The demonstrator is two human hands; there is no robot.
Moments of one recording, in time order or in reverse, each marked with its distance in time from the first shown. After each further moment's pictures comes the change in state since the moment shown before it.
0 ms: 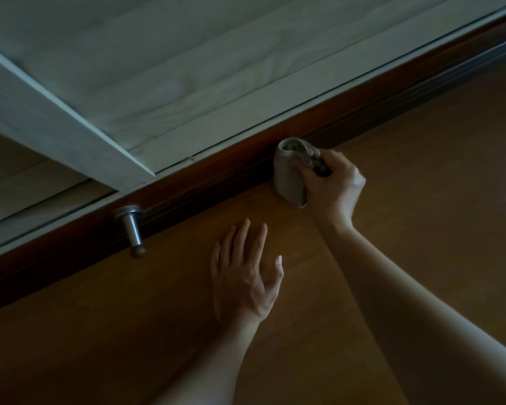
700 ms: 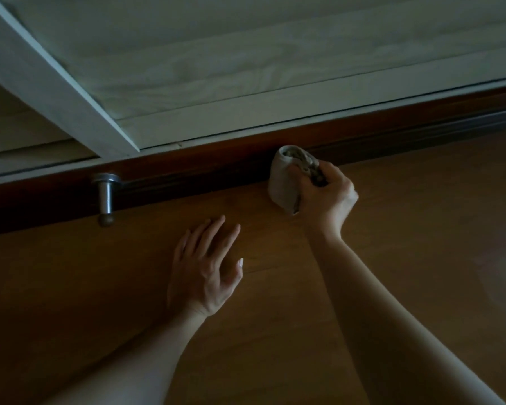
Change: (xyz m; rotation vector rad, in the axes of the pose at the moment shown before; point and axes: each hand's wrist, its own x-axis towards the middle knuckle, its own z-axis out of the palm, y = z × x) left_hand 0.002 -0.002 0.002 -0.010 0.036 0.018; right_hand 0.029 0.007 -0.021 -0.013 -0.154 0.010
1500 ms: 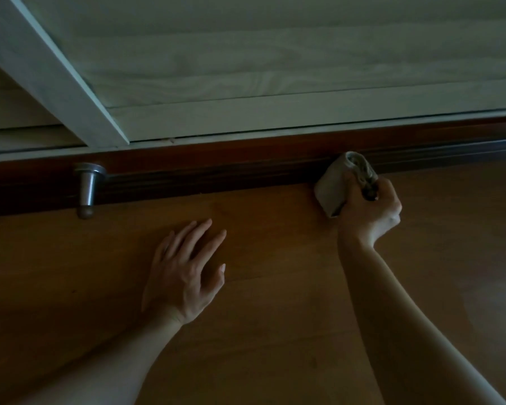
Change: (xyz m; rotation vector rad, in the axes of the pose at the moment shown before) left_hand 0.000 -0.001 -0.004 0.033 -0.082 -0.014; right_hand 0.036 0.030 -0.042 0.075 0.297 0.136
